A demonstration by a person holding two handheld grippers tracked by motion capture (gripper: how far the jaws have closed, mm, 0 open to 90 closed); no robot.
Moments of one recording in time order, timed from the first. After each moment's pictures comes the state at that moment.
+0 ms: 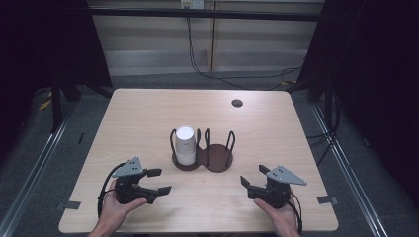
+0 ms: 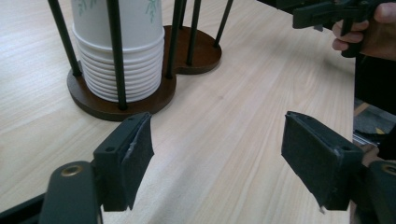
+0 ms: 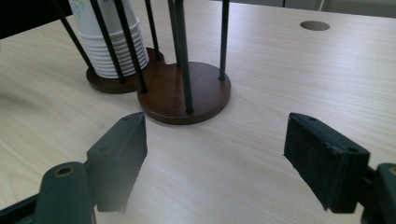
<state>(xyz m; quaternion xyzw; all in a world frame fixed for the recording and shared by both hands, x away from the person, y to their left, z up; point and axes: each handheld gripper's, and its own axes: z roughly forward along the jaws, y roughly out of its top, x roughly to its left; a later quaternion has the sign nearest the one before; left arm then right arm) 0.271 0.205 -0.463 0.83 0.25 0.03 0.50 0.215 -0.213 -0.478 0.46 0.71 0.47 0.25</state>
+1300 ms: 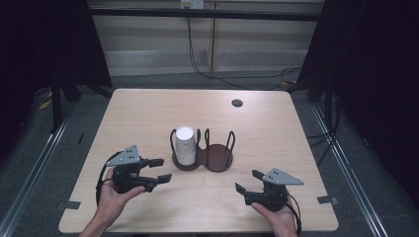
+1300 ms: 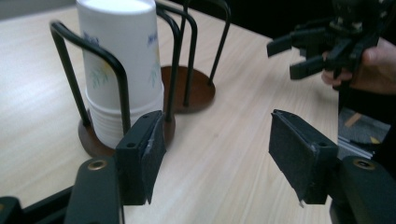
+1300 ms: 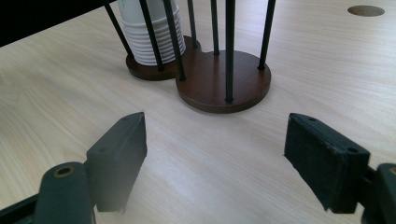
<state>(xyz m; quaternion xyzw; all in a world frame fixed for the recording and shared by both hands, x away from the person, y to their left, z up) 0.287 0.200 -0.422 0.81 0.23 0.04 0.53 0.209 -0.205 -0.475 0.44 0.73 0.48 0.20</state>
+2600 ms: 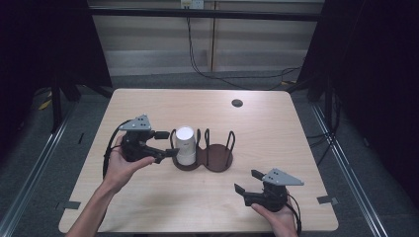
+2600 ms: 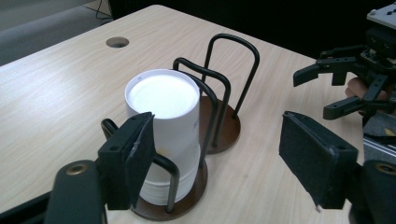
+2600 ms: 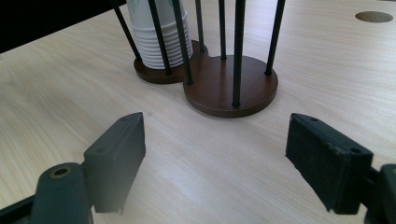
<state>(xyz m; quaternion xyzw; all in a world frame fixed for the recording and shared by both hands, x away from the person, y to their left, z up) 0.342 0.172 -0.375 0.84 0.21 0.05 0.50 0.208 -0.204 -0.473 0.43 0.74 0.49 0.19</state>
